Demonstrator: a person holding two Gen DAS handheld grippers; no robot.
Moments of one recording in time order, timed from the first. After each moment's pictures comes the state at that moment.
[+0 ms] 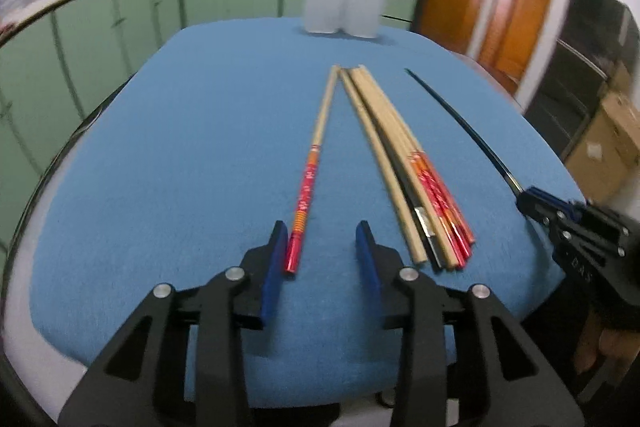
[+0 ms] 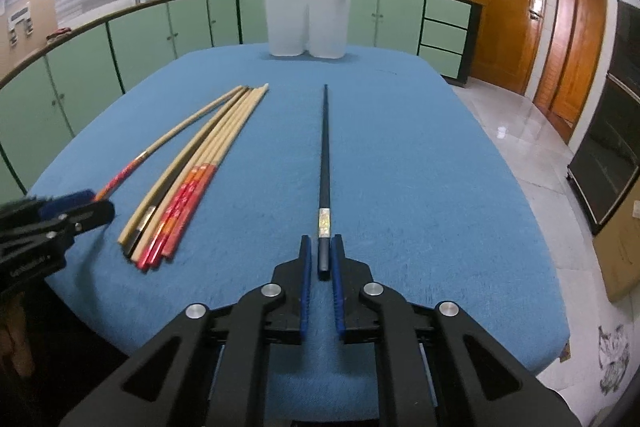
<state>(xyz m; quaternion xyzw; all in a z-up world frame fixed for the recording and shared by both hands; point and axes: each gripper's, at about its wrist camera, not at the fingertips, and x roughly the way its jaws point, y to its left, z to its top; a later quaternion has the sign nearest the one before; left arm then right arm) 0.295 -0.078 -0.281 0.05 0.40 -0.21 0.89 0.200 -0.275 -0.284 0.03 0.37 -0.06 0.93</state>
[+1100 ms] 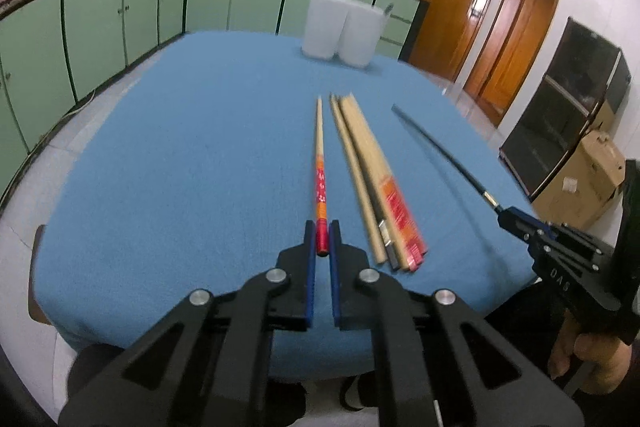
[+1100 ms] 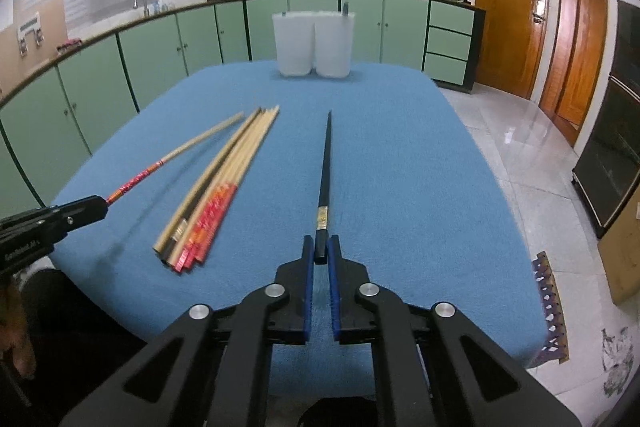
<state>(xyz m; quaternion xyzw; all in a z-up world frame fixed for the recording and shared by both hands) 0.270 -0.053 -0.242 -0.03 0.38 -0.22 0.90 0.180 -0.280 -0.246 0.04 0.35 -0.04 0.94</state>
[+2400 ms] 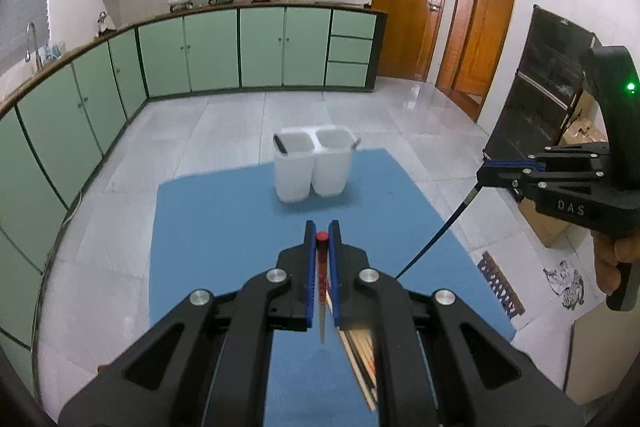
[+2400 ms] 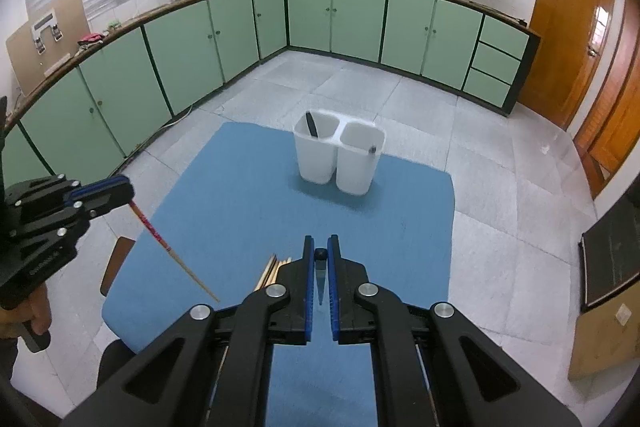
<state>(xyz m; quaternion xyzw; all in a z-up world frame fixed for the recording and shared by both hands) 0.417 -0.103 -0.036 0.06 0.34 -0.28 0.90 0.347 -0.310 -0.015 -0.01 0.42 0.04 0.91</state>
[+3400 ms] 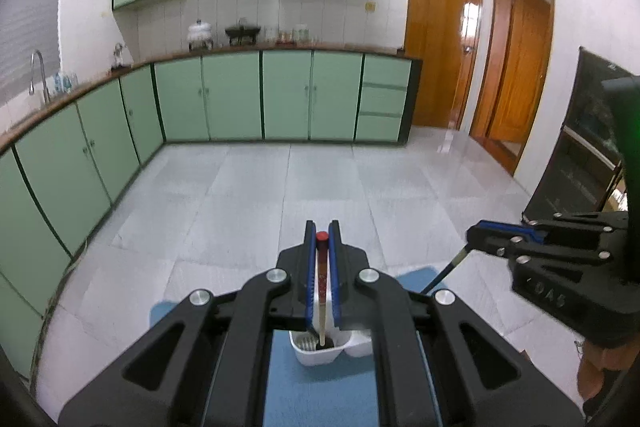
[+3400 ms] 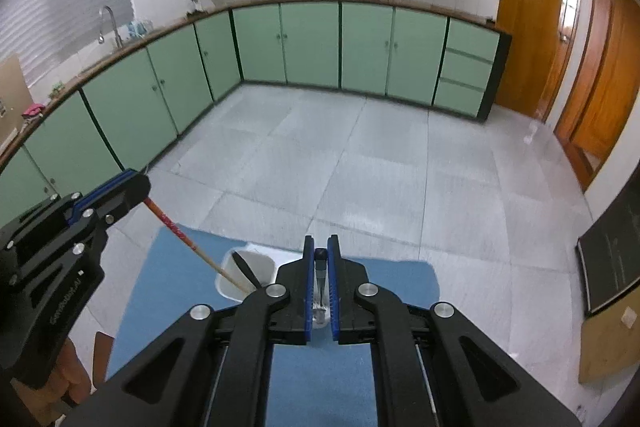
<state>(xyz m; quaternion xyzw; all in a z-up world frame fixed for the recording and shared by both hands) 0.632 -0.227 -0.007 0.04 0.29 -0.23 0.93 0.569 -0.377 -0.002 0.04 0.40 -0.03 0.91</state>
